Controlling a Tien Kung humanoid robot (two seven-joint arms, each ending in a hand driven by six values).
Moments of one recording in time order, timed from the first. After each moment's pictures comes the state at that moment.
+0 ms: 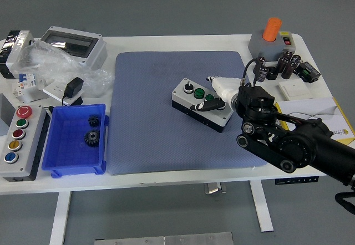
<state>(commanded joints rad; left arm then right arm) -0.03 0.24 -0.26 -0.27 -0.03 0.12 0.03 0.82 -0.24 0.45 1.16 -1.76 0.05 -0.65</state>
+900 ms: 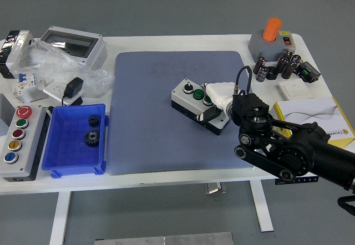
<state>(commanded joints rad) -0.04 0.24 -0.22 -0.27 -0.08 0.12 0.00 0.81 -0.26 0.38 1.22 -1.82 0.01 -0.58</state>
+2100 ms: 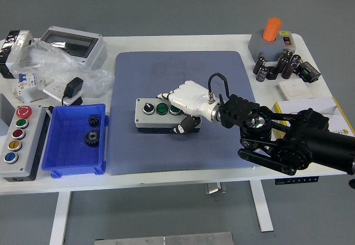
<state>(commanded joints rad) -0.04 0.24 -0.23 -0.27 -0.05 0.13 0.01 0.97 -0.26 0.09 1.10 -1.91 -0.18 -0.11</state>
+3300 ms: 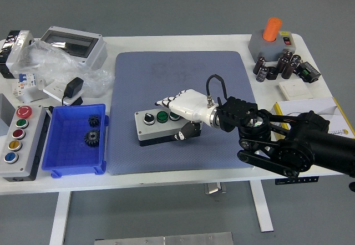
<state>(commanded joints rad) -0.04 0.24 -0.23 -0.27 -0.06 0.12 -0.02 0.95 -0.27 0.13 1.18 -1.86 -0.04 -0.14</state>
